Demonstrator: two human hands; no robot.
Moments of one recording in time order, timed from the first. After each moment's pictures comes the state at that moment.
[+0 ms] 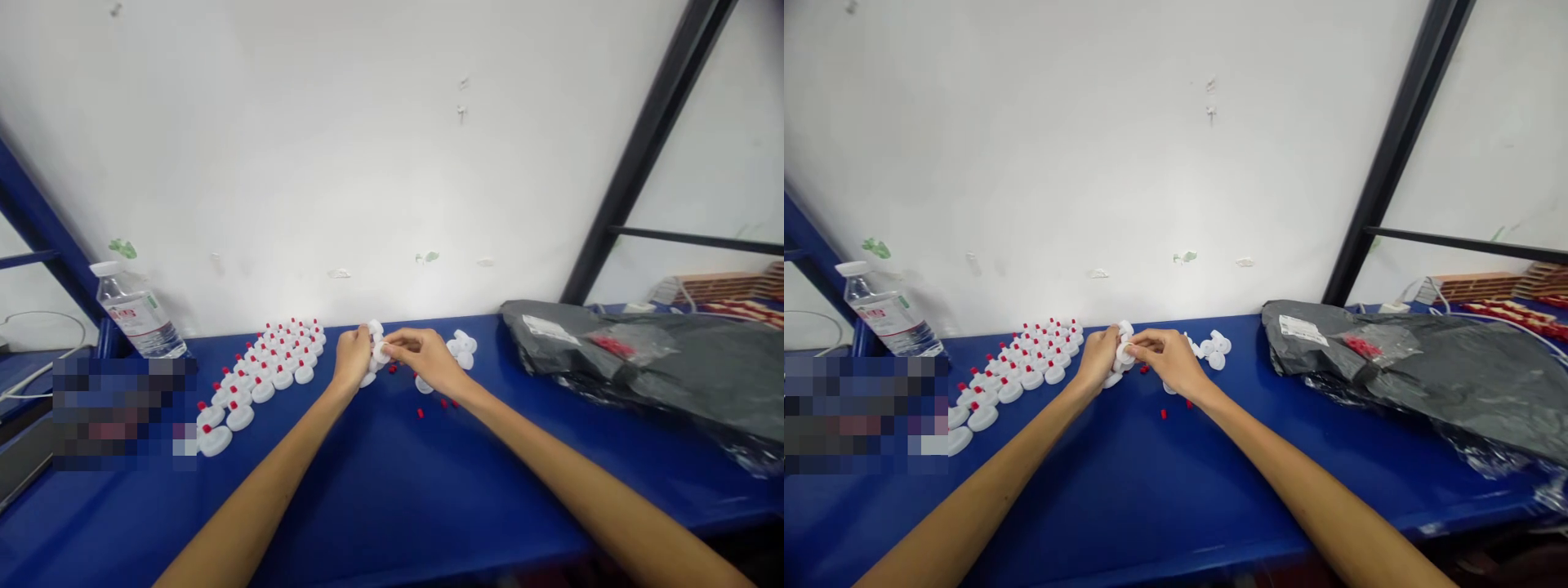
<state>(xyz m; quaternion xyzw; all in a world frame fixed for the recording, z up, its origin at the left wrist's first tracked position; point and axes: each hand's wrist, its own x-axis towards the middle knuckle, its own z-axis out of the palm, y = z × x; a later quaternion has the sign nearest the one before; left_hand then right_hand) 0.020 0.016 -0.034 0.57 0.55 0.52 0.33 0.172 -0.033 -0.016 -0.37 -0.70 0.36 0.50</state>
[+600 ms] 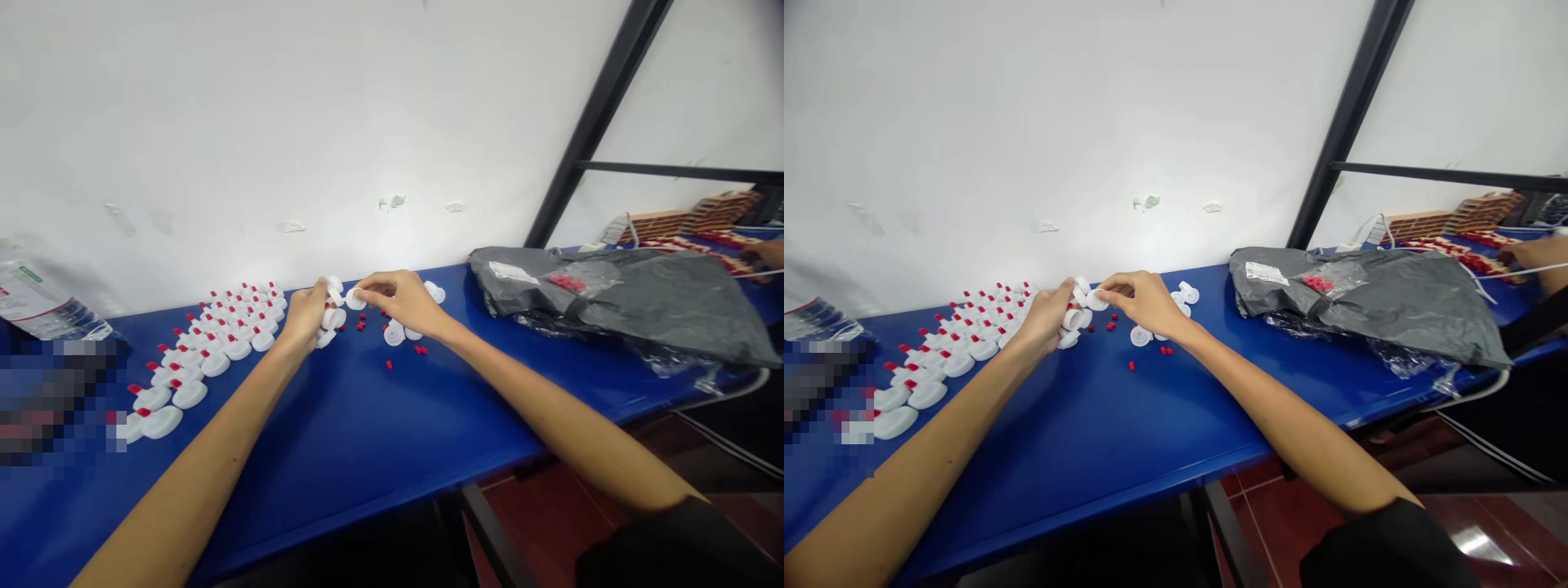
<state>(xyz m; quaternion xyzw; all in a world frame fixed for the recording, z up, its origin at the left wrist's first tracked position) 0.019 0.014 -0.021 0.50 0.52 0.52 0.46 0.196 -0.029 -0.006 -0.40 -0.76 0.22 0.46</state>
